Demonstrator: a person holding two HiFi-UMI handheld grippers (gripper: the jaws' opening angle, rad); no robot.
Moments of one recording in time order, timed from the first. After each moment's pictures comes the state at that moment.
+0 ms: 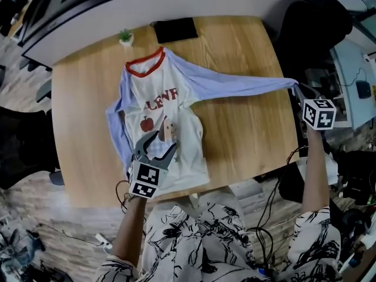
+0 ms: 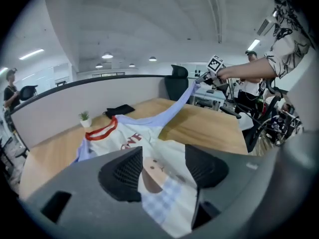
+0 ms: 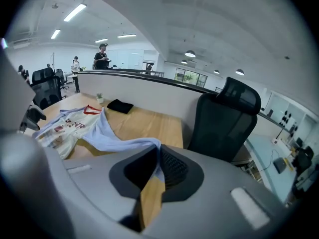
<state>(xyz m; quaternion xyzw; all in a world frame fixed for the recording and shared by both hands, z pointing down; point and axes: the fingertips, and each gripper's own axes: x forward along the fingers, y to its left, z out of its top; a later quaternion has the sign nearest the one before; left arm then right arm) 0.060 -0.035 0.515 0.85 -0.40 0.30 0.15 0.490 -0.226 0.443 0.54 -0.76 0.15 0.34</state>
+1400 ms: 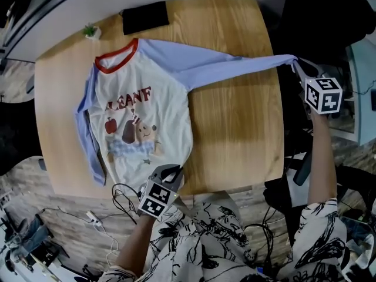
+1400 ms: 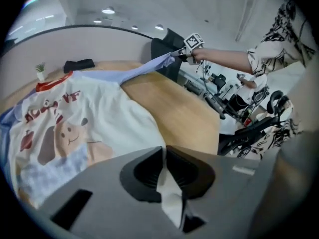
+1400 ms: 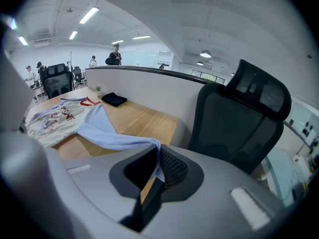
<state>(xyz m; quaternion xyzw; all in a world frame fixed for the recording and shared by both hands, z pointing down) 0.259 0.036 0.599 0.81 -0.31 0.35 0.36 0.569 -0.362 0.493 0.46 -0.81 0.11 0.35</state>
